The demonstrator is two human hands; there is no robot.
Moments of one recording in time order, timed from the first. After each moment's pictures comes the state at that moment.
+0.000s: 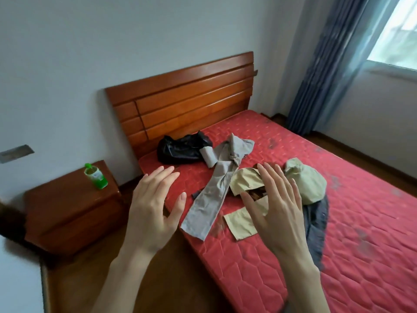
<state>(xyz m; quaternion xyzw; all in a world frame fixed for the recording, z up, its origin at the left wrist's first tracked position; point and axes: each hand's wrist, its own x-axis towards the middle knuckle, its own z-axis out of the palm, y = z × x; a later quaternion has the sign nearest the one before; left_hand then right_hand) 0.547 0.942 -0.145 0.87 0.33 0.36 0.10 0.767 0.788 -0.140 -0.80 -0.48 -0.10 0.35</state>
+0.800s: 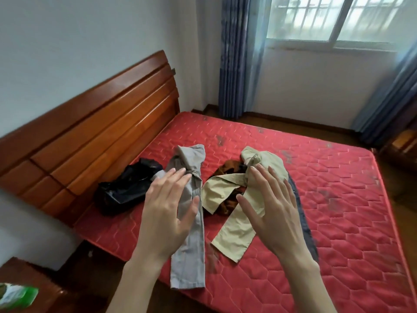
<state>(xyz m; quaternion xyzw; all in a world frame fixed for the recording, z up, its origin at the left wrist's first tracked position) 0.732 1.154 -0.162 0.93 0.09 0.30 0.18 0.849 0.934 -0.173 -0.89 -0.29 -0.15 0.32</state>
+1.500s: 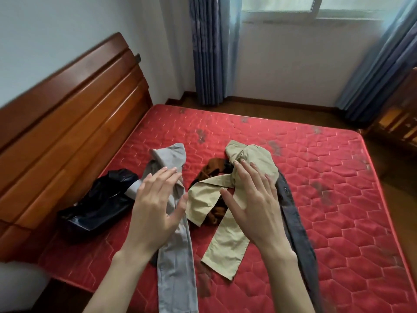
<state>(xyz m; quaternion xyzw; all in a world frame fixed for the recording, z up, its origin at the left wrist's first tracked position) 0.915 1.216 -0.206 0.95 0.03 0.24 0.19 1.000 0.992 -0.213 -0.91 -0.23 -0.12 0.32</state>
